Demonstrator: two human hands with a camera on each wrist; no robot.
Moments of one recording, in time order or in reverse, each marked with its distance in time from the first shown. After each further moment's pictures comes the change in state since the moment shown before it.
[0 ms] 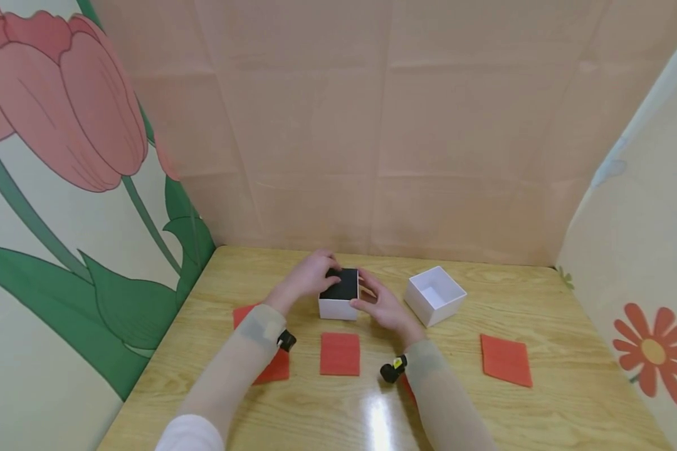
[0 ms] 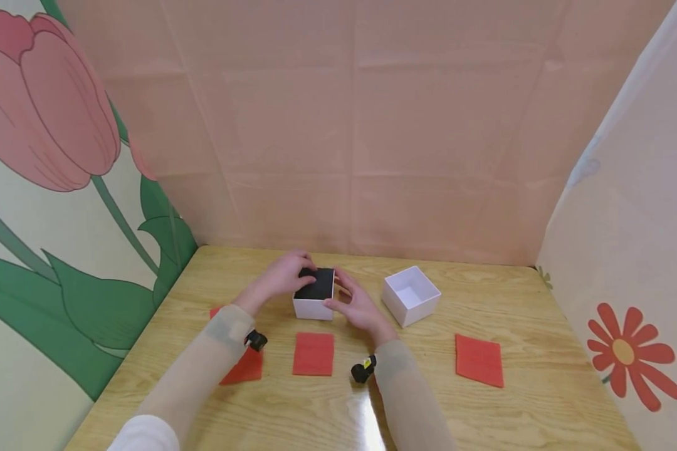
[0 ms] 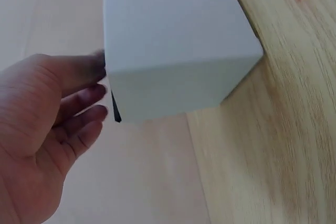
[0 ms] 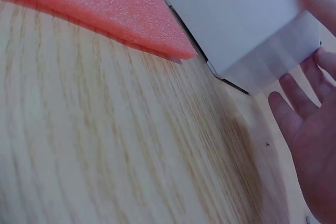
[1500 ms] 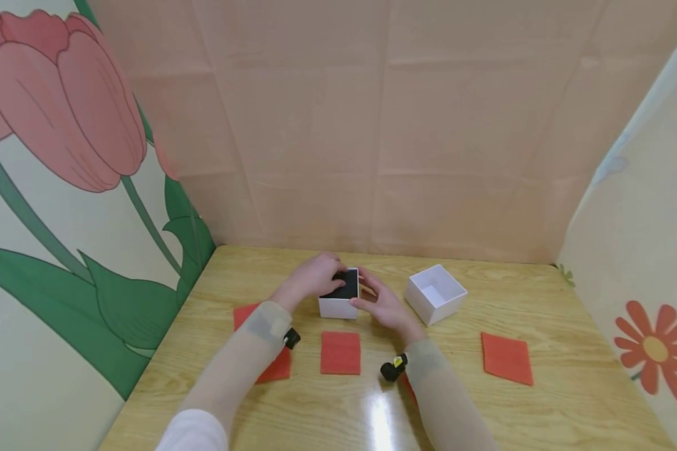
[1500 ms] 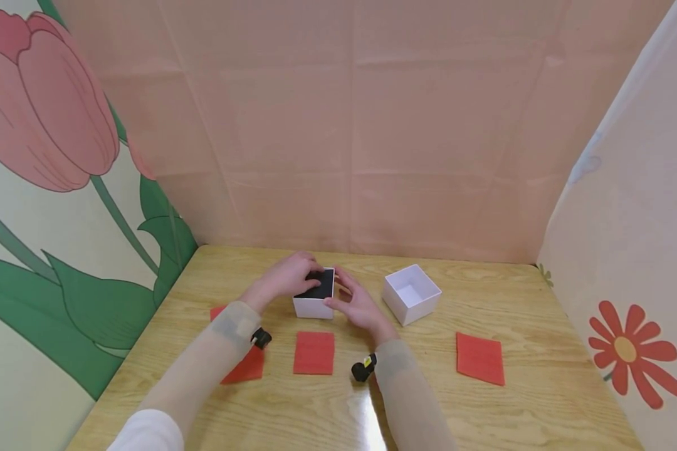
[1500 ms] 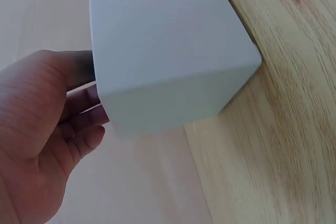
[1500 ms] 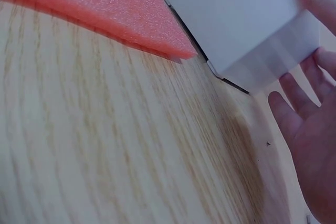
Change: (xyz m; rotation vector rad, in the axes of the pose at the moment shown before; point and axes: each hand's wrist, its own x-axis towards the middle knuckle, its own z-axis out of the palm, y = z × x) left_hand 0.009 0.007 0.003 0.102 -0.090 0.056; right_hand 0.000 -0.003 0.003 0.070 -0.006 -0.025
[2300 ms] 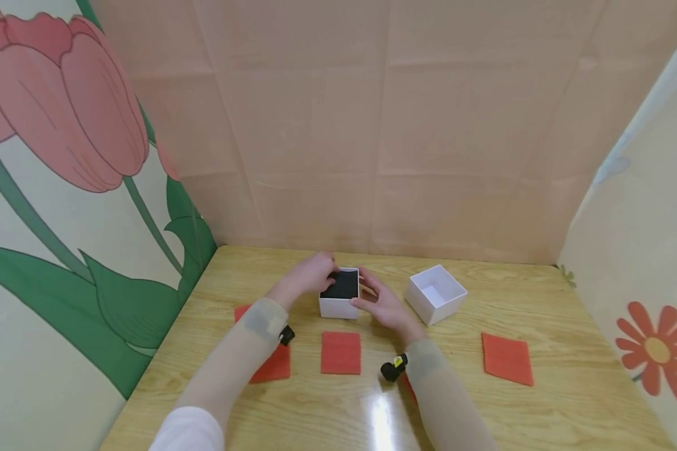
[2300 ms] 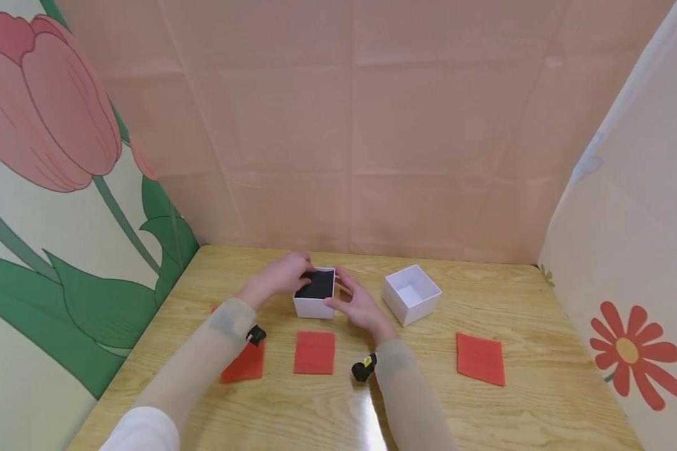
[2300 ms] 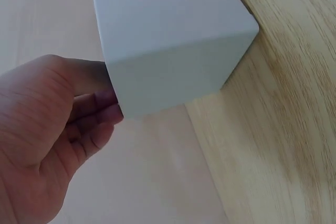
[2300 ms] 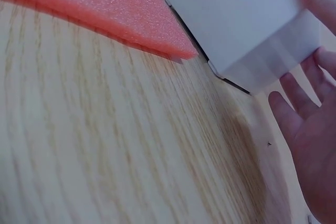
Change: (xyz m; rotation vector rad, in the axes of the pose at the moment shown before) left_hand -0.002 -0.006 -0.006 0.065 -0.048 -0.022; right_hand 0.002 0.005 -0.001 -0.036 0.012 0.008
